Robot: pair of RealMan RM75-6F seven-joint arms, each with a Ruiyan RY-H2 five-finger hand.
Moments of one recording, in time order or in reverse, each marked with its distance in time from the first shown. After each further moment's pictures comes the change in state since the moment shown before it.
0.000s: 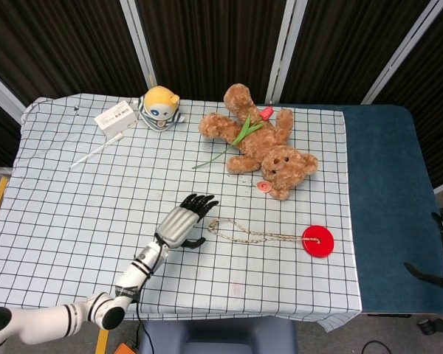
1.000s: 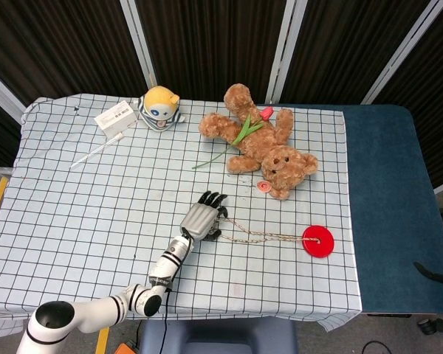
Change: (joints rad) left arm -0.168 -0.307 -0.023 0.441 -0.111 -0.026 0.017; right arm -0.002 -0.015 0.013 0.075 0.042 -0.037 0.064
